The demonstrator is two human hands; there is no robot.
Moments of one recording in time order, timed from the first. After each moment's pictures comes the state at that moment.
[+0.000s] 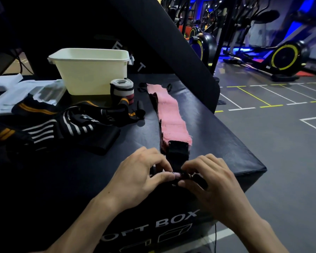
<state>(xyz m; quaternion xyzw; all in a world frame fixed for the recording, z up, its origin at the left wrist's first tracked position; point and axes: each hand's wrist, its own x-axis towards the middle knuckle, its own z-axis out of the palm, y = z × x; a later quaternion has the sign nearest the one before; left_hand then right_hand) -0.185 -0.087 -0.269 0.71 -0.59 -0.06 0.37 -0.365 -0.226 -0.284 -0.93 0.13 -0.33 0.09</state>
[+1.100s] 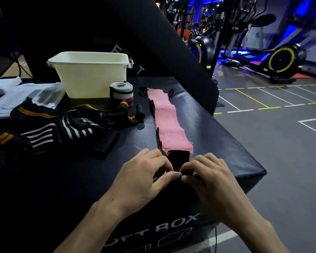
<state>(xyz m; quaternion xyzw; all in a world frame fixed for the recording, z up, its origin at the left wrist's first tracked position) -0.189 -0.093 -0.270 0.72 -0.61 0.02 0.33 -0.360 -0.232 -0.280 -0.94 0.14 -0.30 0.08</state>
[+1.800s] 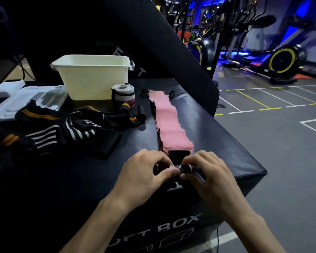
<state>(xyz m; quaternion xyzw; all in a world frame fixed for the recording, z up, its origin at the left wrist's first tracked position) -0.186 -0.099 -0.274 0.75 -0.54 -0.01 0.37 -0.353 -0.234 -0.282 -0.93 0.17 -0.31 0.13</state>
